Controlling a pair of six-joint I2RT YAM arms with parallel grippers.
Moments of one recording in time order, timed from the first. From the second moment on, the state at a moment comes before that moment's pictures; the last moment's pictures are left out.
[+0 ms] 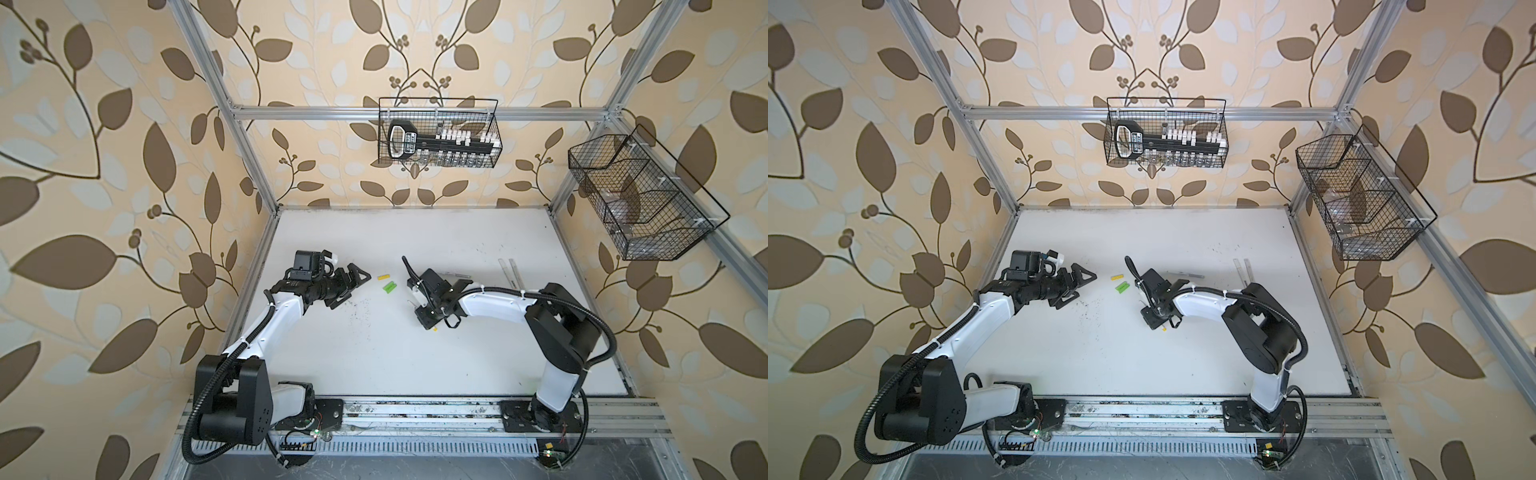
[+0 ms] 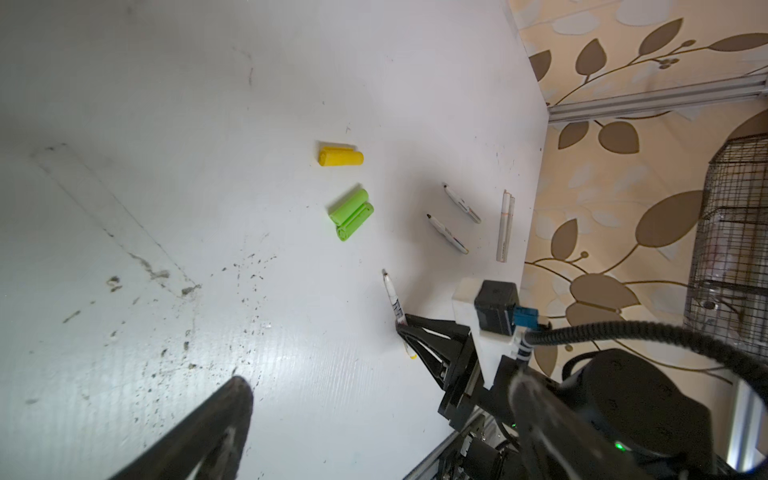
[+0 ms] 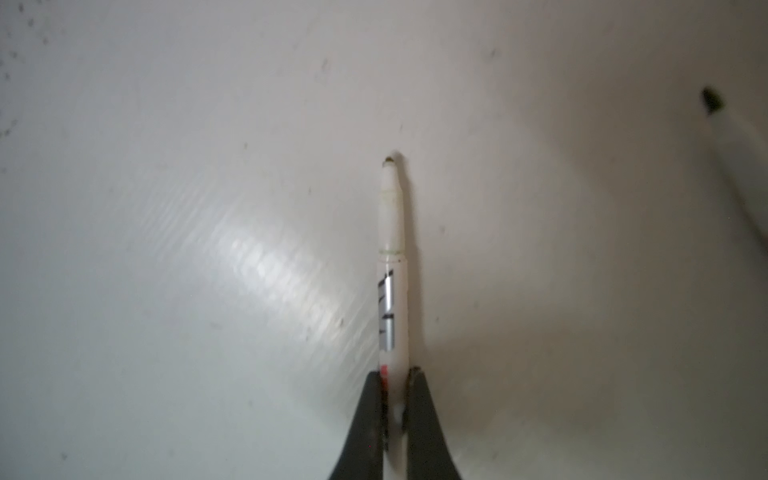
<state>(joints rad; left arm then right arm) -0.04 1.25 0.79 -0.42 0.63 -0.69 0.76 1.90 1.18 -0.47 0.03 0.13</state>
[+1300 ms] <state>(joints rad) -0.03 1.17 0.75 -0.46 0.51 -0.71 0.80 2.10 1.49 -0.62 0.12 -0.15</state>
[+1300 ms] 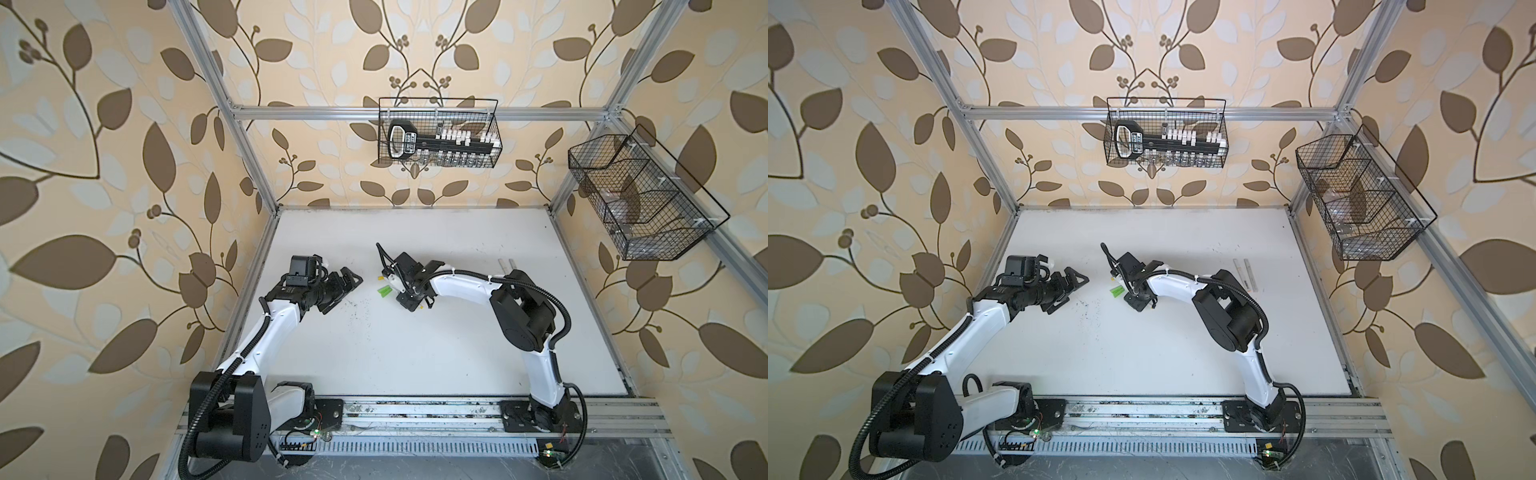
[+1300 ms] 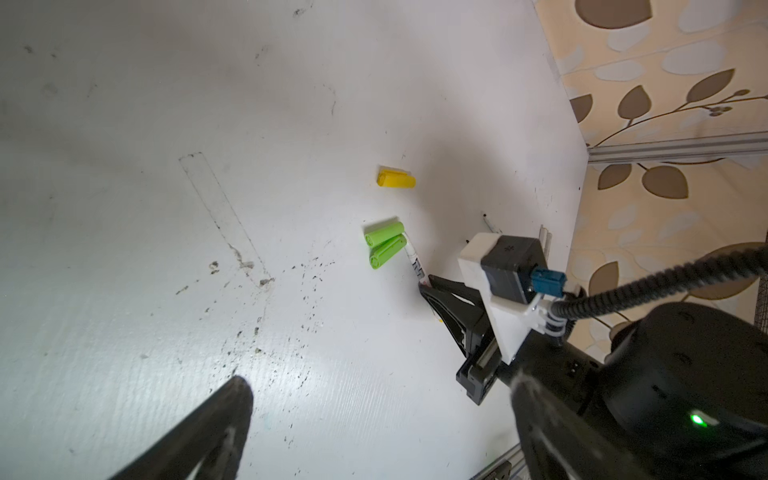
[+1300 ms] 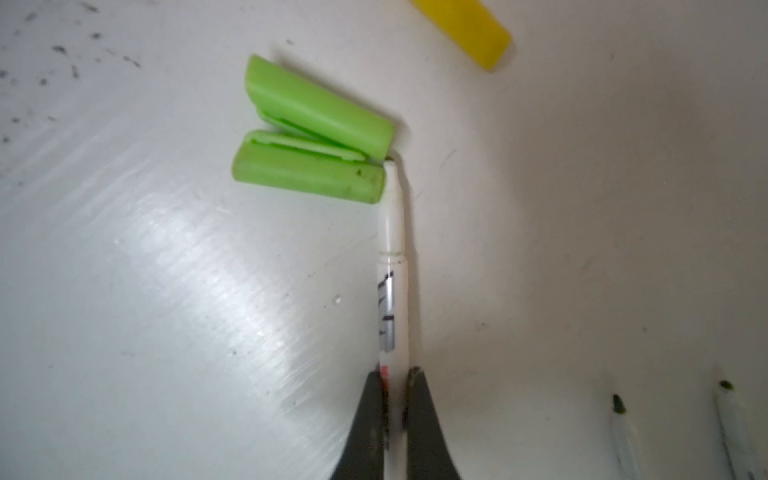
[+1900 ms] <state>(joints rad) -0.03 1.23 0.71 -0.42 0.51 -0.75 0.93 2.06 1.44 -0.63 0.07 -0.19</state>
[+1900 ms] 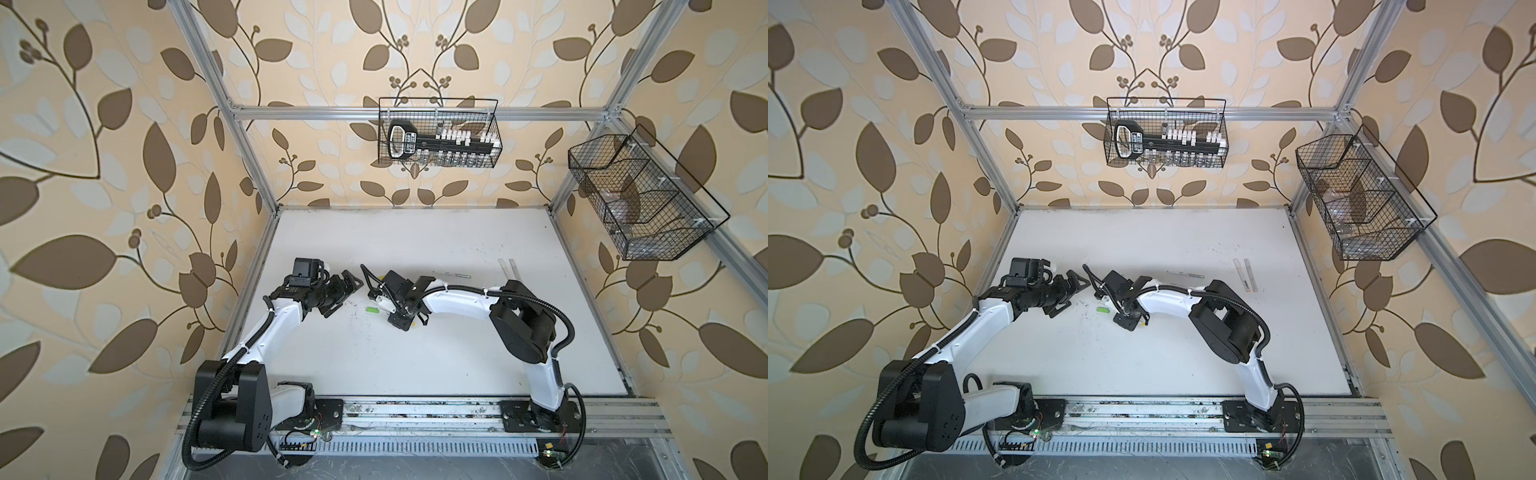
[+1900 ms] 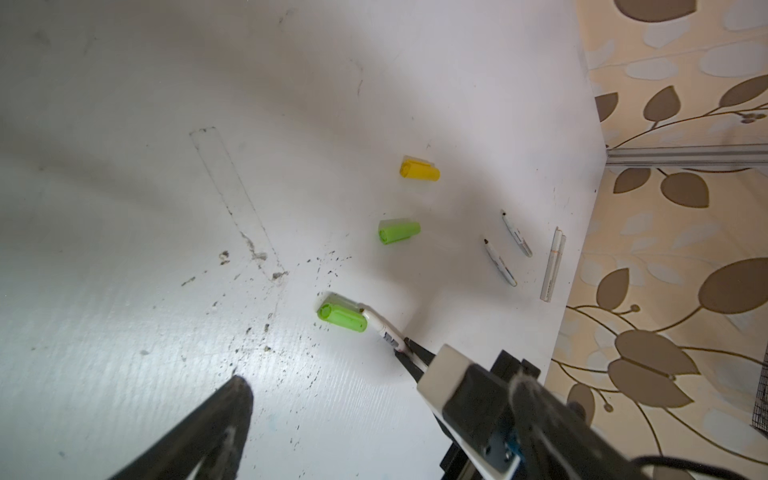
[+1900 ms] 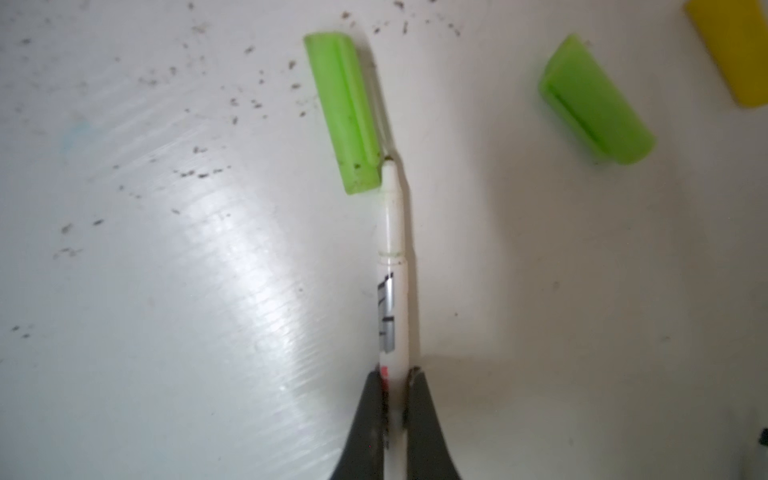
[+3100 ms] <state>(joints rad) -0.17 1.65 0.79 -0.11 0.60 -0.83 0.92 1.61 0.91 -0.52 0.09 0.10</state>
